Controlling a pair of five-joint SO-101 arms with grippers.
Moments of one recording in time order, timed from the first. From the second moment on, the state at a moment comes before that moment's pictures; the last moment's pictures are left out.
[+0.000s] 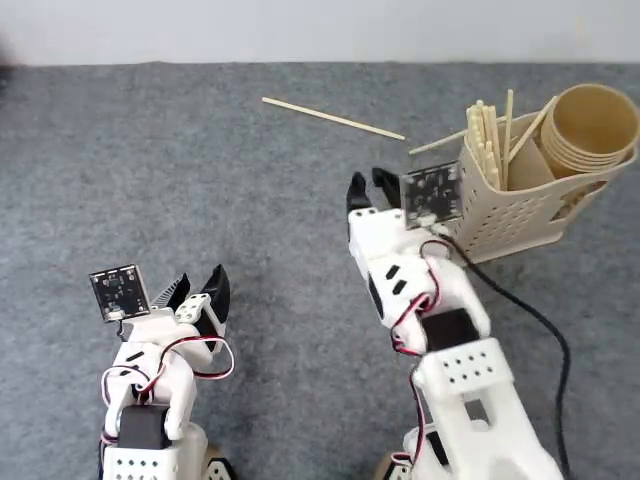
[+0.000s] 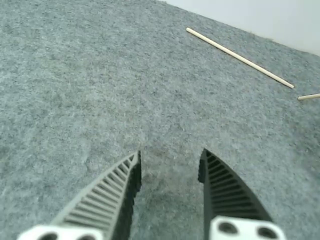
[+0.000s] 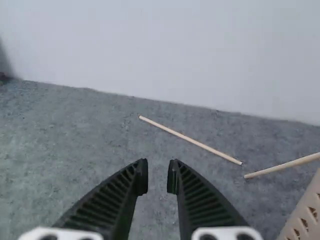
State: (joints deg) left arm -2.3 -103.3 96.7 50.2 26.8; right arm -19.0 -45.4 60.4 10.5 -2.4
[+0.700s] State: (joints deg) left arm -2.3 -103.3 96.7 50.2 26.8; right arm -14.1 -1.9 38.0 8.0 -13.8
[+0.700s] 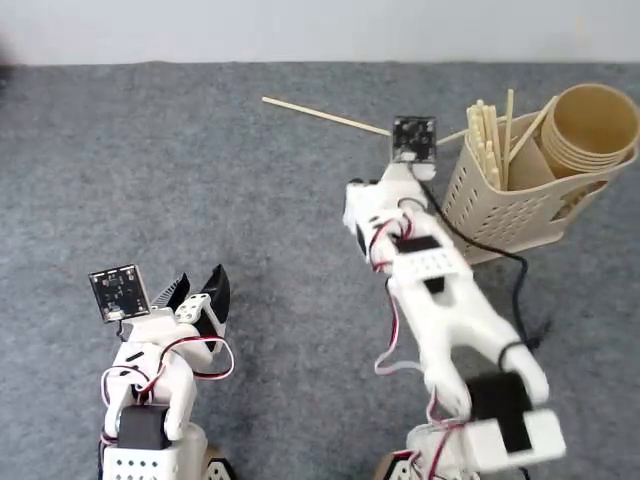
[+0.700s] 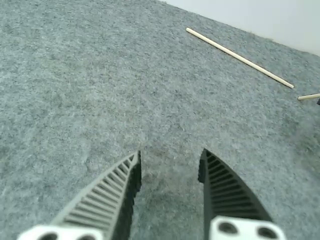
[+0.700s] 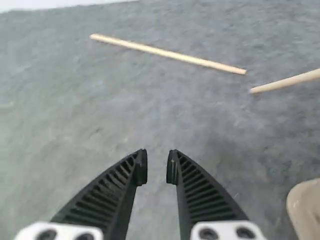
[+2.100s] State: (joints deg) left arm -2.3 -103.3 96.7 50.2 26.8; right arm -12.3 32.1 22.7 -29.4 -1.7
